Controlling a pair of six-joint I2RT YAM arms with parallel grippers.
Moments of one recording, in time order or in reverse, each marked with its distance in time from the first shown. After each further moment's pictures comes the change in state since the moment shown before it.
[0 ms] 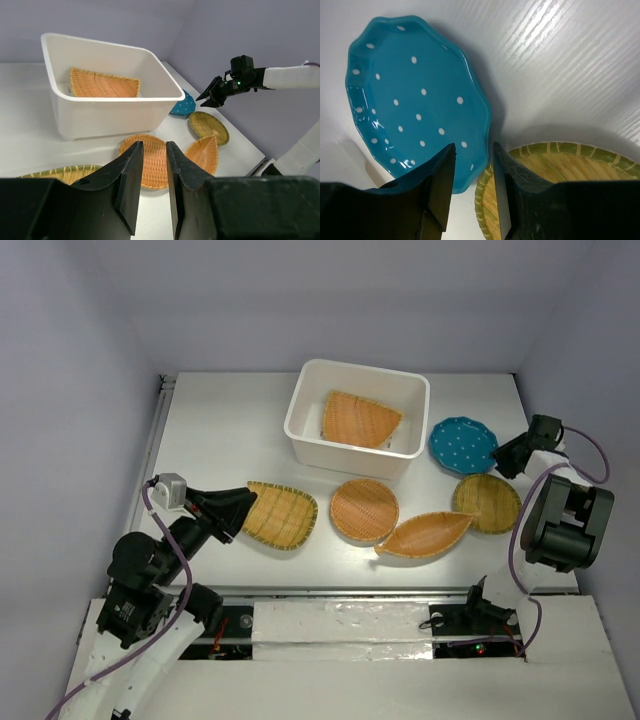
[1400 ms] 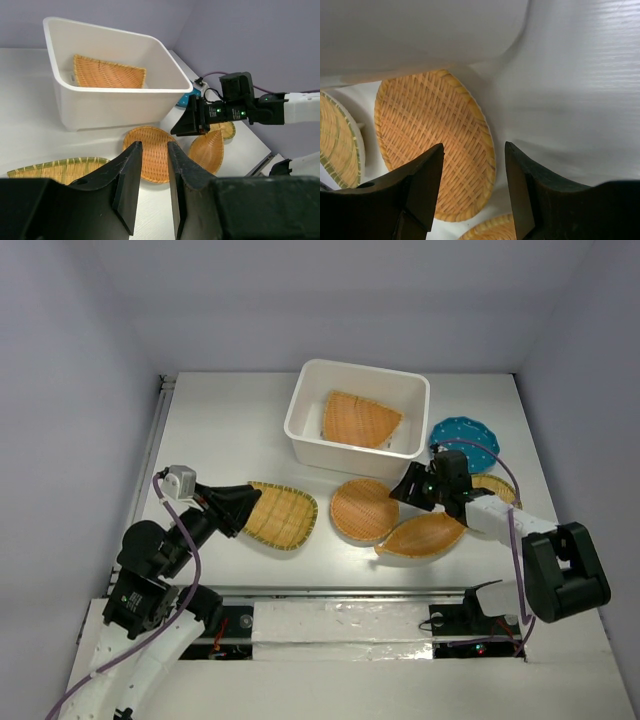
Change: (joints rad) left arm 0.035 0.056 -0.006 0.000 0.026 0.000; right arm 0.652 -0.334 -0.430 0.186 -0.211 -0.121
